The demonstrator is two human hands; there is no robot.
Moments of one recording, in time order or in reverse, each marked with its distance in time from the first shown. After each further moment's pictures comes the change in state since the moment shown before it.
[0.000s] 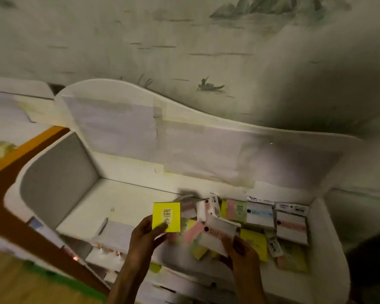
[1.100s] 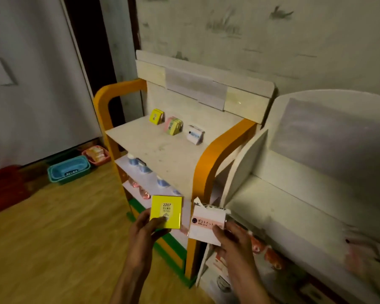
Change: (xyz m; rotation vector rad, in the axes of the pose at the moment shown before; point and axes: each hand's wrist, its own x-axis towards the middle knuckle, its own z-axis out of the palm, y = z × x) left_hand -0.112 0.097 -0.449 -0.155 0.495 0.193; right_hand -0.233 0.160 0.388 -0.243 -0.566 0.042
